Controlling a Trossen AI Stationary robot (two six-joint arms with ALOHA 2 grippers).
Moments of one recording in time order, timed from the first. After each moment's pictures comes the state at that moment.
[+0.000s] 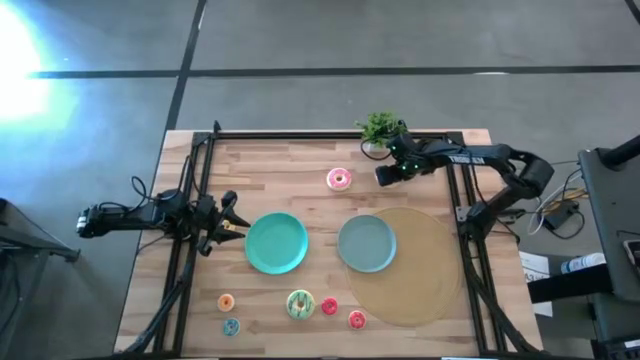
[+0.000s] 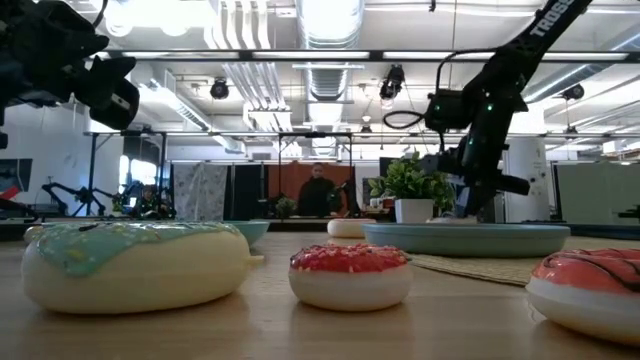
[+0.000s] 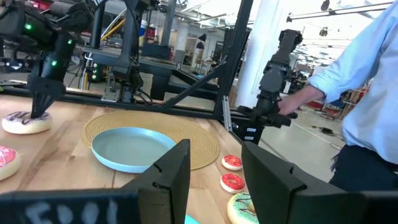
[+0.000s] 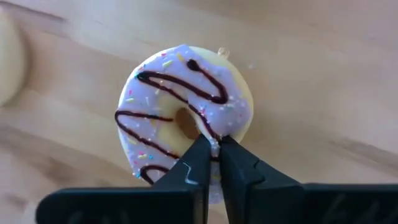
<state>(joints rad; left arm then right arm) 0.03 0.04 0.01 0.07 0.31 -0.25 -0.68 1.52 0.77 -0.48 -0.02 0.61</state>
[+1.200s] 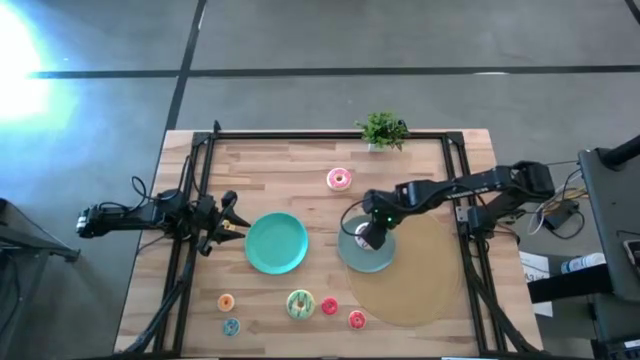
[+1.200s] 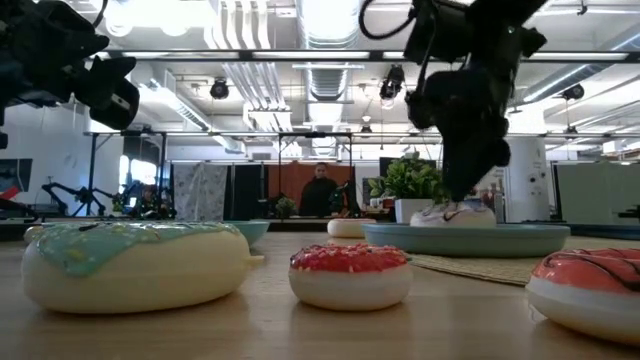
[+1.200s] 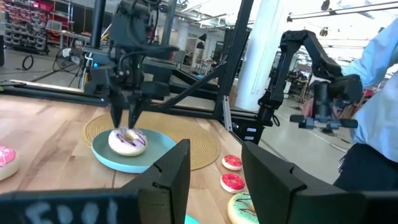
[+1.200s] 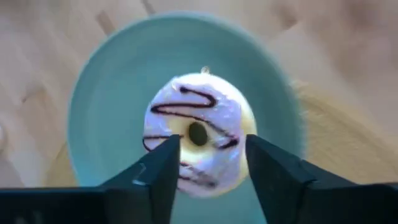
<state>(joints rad) 0.03 0.04 0.01 0.07 0.31 -0.25 -0.03 1.50 0.91 -0.59 -0.05 0.64</state>
